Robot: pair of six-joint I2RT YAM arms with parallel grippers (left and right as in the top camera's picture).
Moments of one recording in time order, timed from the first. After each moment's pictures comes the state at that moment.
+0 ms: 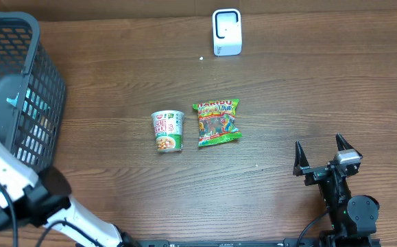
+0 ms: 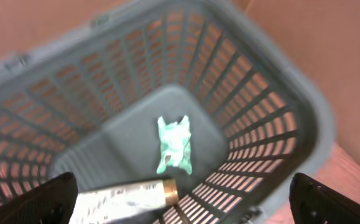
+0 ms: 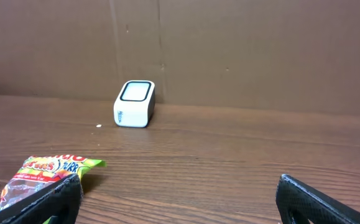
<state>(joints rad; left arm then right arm) 0.62 2.01 2.66 -1.47 -0.10 -0.30 0.07 0.01 0.02 -0.03 -0.11 0.01</state>
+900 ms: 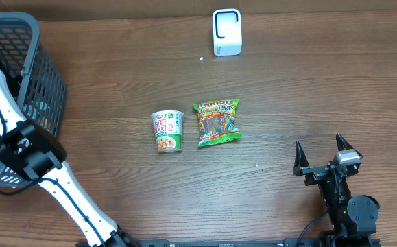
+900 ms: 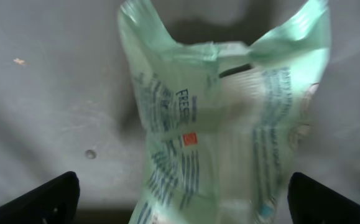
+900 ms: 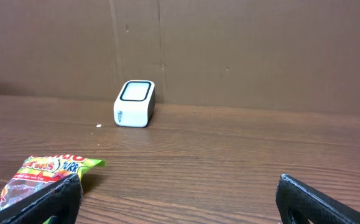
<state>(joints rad) 0.62 2.64 2.63 -1.47 -0.11 -0.39 0.07 0.01 0.02 -0.03 -0.11 0.01</state>
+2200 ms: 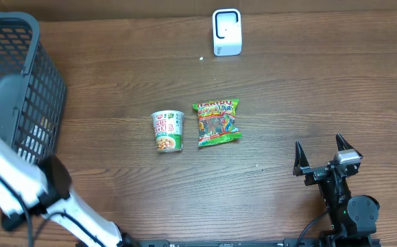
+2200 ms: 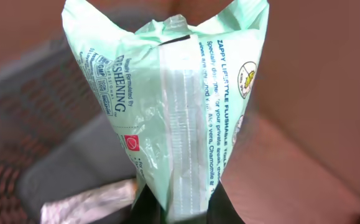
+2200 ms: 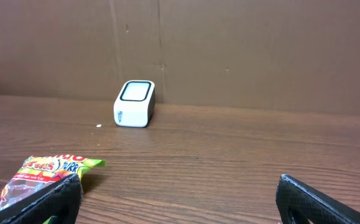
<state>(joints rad) 0.56 2.05 3.08 -1.68 0.03 -0.26 0.07 0.01 0.02 -0.03 -0.11 0.01</state>
